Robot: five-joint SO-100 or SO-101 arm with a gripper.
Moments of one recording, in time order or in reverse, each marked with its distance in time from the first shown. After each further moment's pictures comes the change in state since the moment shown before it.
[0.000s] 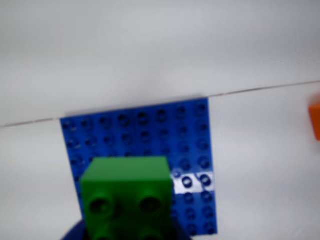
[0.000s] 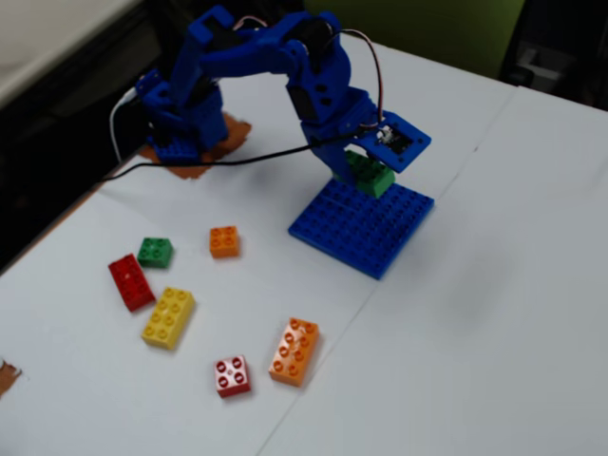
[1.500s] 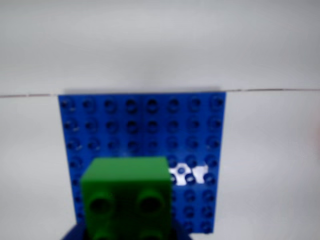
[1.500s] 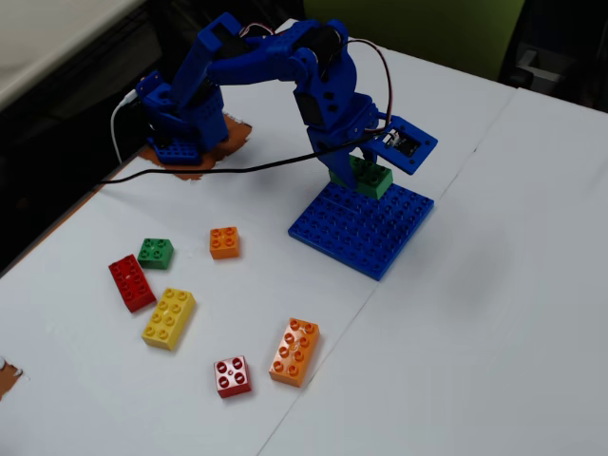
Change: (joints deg) arm -1.1 -3.6 -3.6 3.6 -6.1
